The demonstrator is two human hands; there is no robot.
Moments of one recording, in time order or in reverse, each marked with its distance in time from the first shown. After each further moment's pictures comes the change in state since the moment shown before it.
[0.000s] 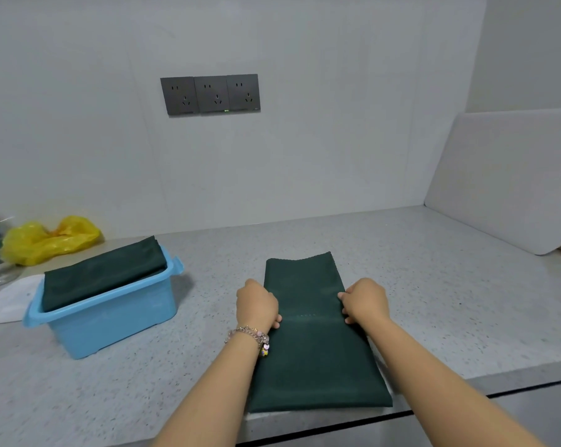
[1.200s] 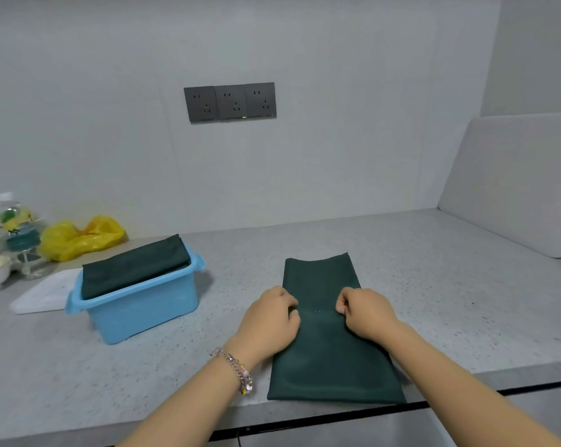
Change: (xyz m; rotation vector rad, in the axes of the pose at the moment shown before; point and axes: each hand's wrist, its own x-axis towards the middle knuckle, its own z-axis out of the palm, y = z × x) left_hand -0.043 -0.022 -0.040 0.524 -0.107 0.690; right_hand -0.029 -0.001 -0.001 -0.499 -0.126 -0.505
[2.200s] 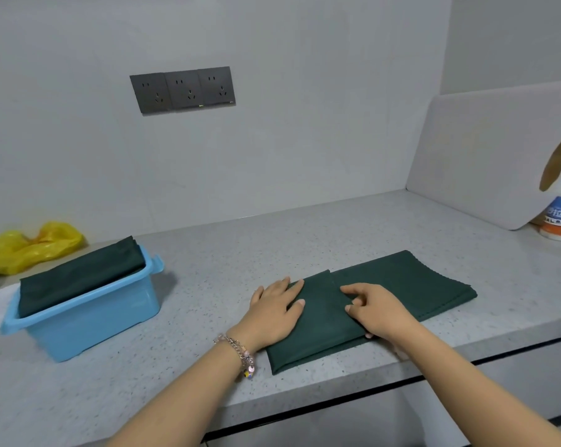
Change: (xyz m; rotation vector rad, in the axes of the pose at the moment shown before) left_hand 0.038 0.021 0.052 -0.012 -0.288 0.044; right_hand -0.046 0.045 -0.022 0.676 -0.011 0.251
